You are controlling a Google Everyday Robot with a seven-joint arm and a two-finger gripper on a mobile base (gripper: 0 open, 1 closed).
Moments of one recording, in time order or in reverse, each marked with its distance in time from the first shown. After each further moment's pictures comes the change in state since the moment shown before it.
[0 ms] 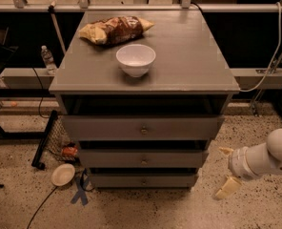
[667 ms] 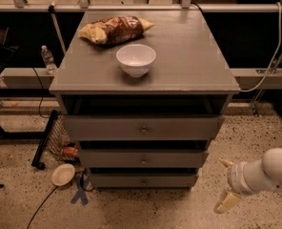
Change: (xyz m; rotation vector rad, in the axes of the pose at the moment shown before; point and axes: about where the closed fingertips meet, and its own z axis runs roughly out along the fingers) arm 0.035 0.022 0.028 0.044 0.056 -0.082
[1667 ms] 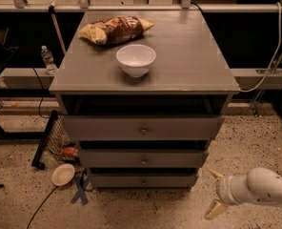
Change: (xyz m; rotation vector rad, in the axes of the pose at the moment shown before) arm 0.041 0.012 0.096 0.013 -0.054 -0.052
